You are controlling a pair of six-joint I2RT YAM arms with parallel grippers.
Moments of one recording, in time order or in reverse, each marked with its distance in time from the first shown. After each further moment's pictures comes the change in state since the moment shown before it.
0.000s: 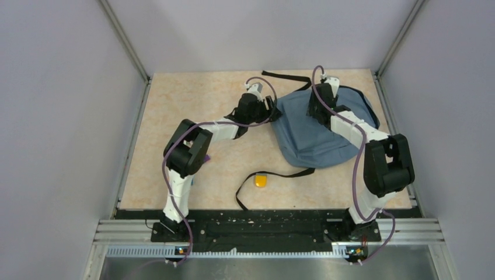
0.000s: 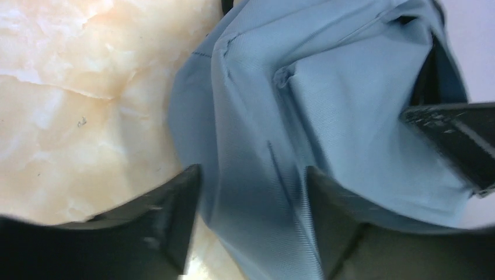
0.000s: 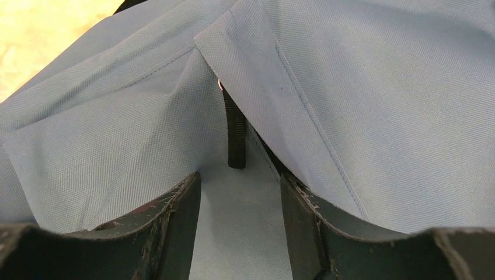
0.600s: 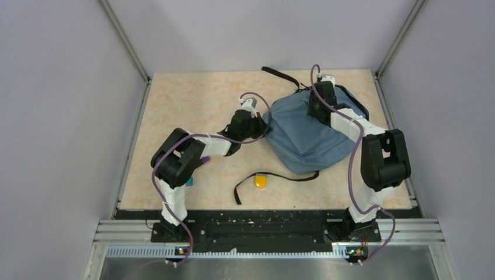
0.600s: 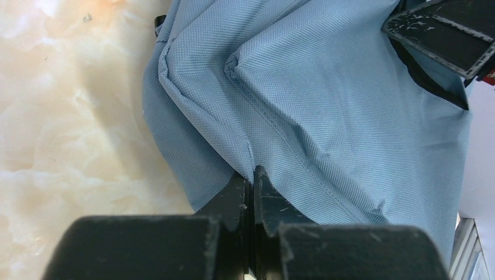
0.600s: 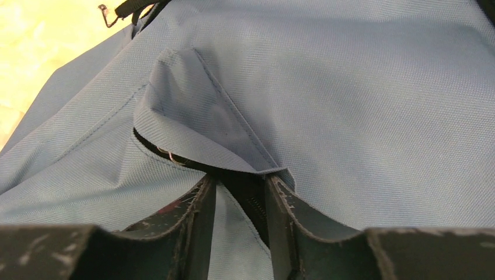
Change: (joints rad) left arm -0.039 -0.153 -0.314 0.149 -0.028 0.008; right arm -0.042 0.064 0.039 0.035 -0.161 -0.077
